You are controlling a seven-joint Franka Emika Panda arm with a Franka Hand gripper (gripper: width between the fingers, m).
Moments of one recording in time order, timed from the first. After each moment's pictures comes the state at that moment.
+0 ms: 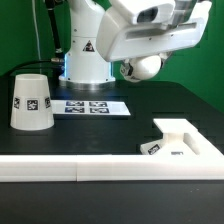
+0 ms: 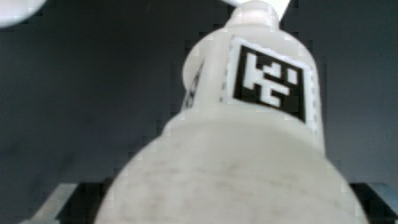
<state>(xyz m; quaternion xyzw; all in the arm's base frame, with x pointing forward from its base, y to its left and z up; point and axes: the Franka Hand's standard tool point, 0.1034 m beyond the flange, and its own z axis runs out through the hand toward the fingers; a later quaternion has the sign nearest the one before) 0.507 0.065 0.123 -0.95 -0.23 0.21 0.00</state>
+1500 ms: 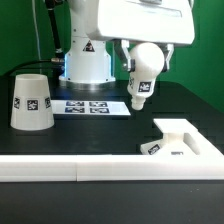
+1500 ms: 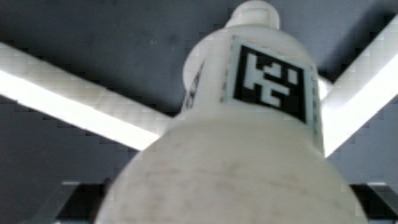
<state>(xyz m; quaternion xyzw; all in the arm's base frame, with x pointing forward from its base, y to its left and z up) 0.571 0.057 0.142 -0.96 -0.24 -0.15 -0.01</state>
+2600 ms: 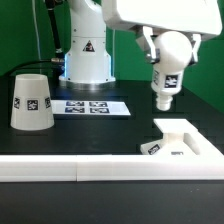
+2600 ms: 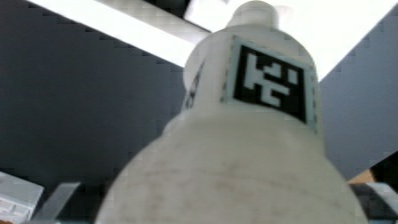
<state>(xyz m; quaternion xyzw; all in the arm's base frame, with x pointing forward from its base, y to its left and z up) 0.622 0.084 0.156 -0.95 -0.23 -0.22 0.00</state>
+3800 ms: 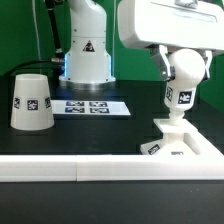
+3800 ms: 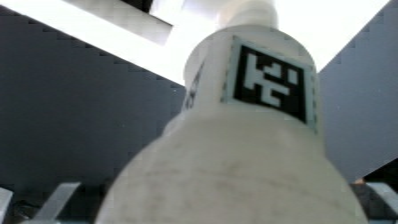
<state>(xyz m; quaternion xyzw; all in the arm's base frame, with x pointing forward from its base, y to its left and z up) 0.618 0.102 0.133 -0.95 -0.24 -0.22 0.00</state>
